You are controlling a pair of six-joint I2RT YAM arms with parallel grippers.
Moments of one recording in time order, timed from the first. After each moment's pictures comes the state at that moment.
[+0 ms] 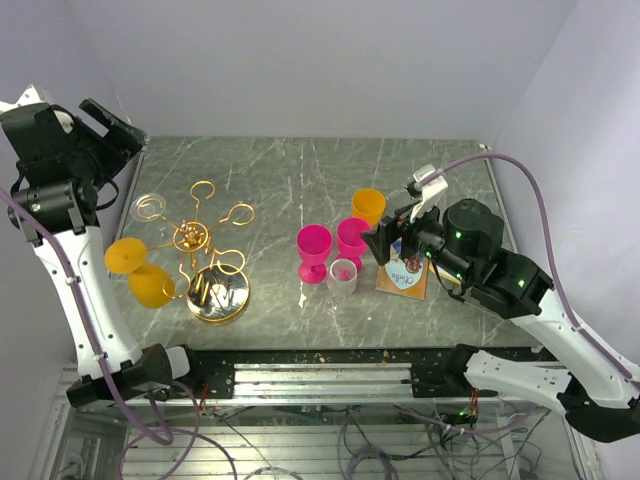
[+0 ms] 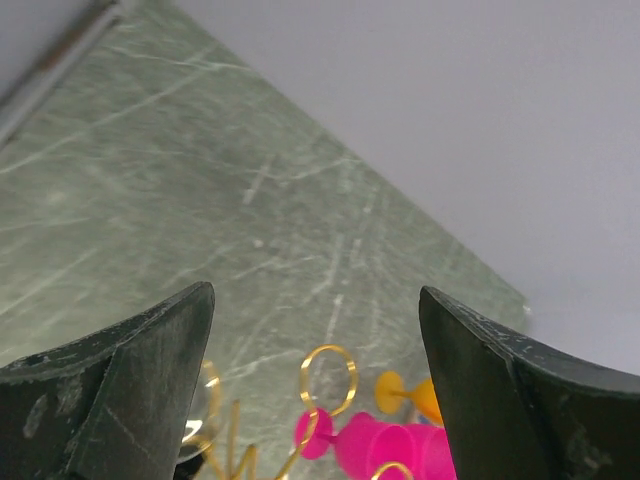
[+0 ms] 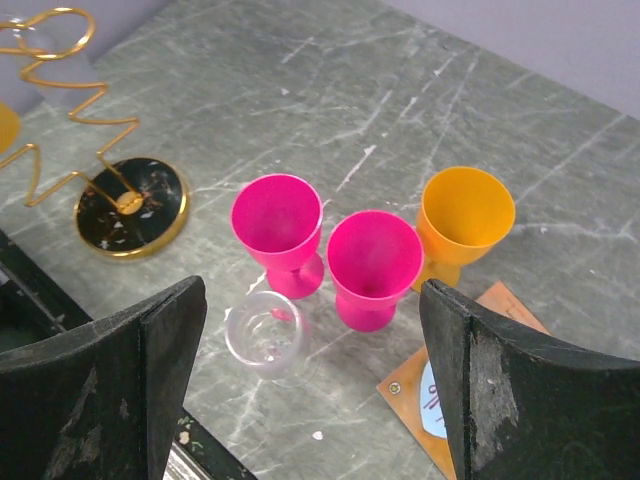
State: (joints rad) left arm 0.34 1.27 1.82 -0.89 0.29 -0.61; right arm 0.85 0.92 1.22 -0.57 0.19 0.08
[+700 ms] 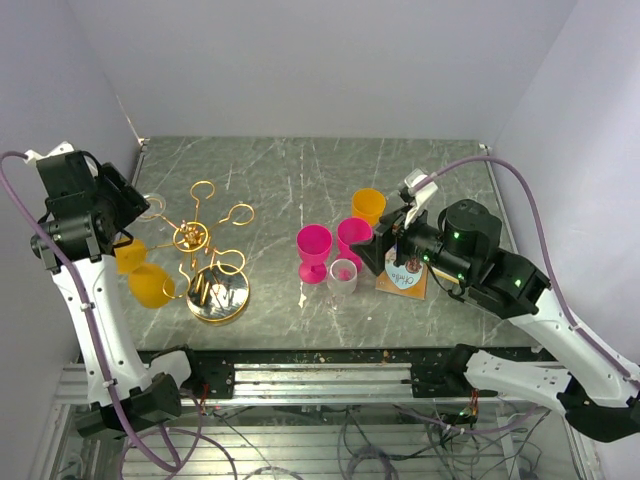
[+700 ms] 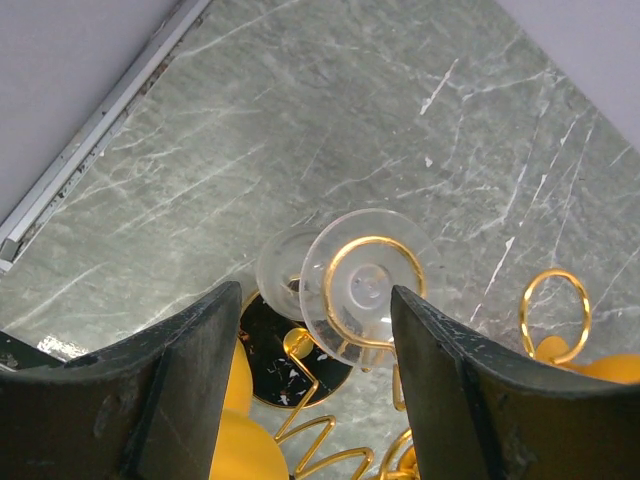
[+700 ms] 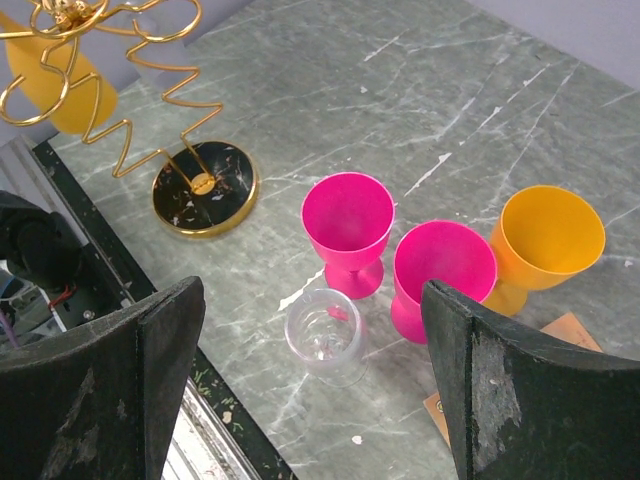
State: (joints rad) left arm 0.35 1.08 1.54 -1.08 0.00 -0.39; right arm 0.85 0.91 1.20 -0.54 -0.01 0.09
